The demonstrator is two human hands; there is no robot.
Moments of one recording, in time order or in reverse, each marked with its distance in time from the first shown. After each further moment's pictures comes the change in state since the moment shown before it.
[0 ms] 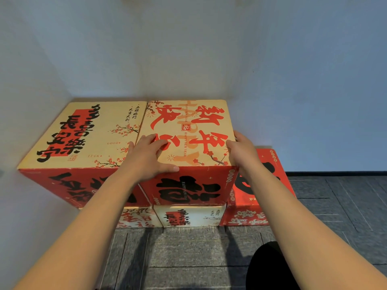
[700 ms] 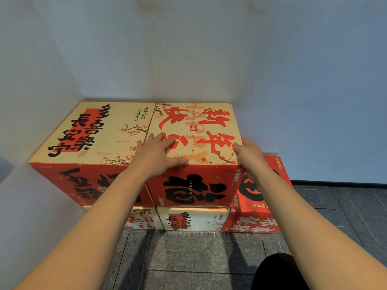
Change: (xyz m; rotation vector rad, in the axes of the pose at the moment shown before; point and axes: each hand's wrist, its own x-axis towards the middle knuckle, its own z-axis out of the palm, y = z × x) left_hand 0.008 0.004 -0.001 -0.007 0.035 -0.025; right_hand 0.007 0.004 -0.002 0.033 -0.050 -0.001
